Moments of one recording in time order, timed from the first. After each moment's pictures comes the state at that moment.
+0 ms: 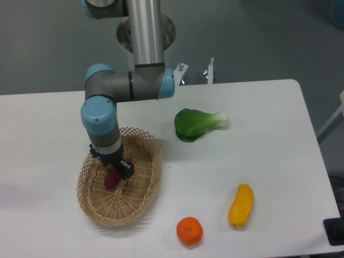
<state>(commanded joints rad) 2.08 -1.99 -1.85 -0.79 1.57 0.73</state>
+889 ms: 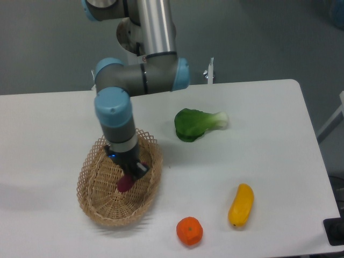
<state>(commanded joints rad) 2.27 -1.90 -1.68 -0.91 1.57 0.92</state>
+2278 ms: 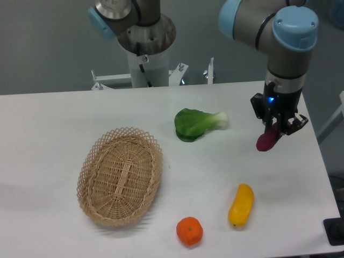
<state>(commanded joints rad) 2.72 -1.87 -1.47 -1.16 1.53 1.54</state>
